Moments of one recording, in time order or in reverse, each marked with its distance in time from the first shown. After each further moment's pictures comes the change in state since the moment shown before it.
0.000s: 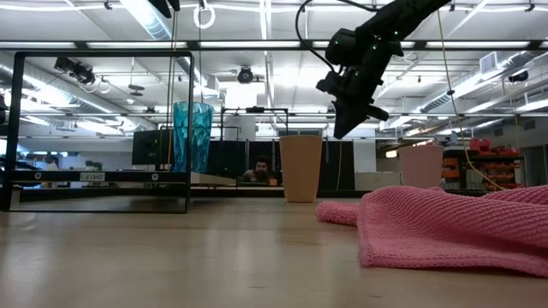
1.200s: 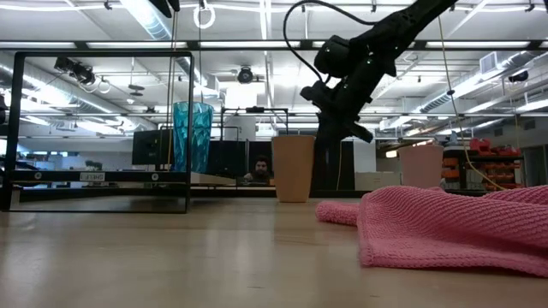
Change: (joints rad) left arm 0.000 0.000 0.000 0.002 -0.003 -0.021; right arm 0.132 0.063 -0.144 0.300 -0.071 0.105
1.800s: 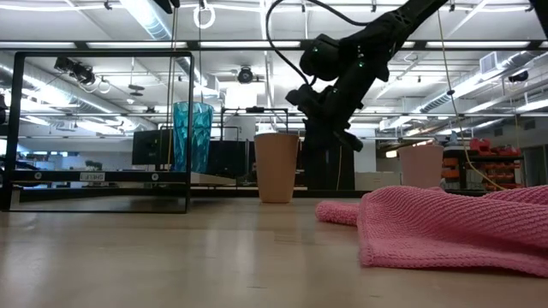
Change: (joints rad) left arm -0.079 0.000 0.000 0.000 -0.068 -0.006; right arm 0.119 0.079 0.000 0.068 0.038 0.045
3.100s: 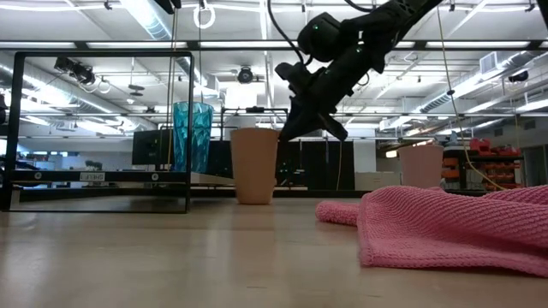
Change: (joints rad) left arm 0.000 0.000 0.000 0.008 -0.037 -0.024; right arm 0.066 -0.024 0.014 0.134 -0.024 0.060
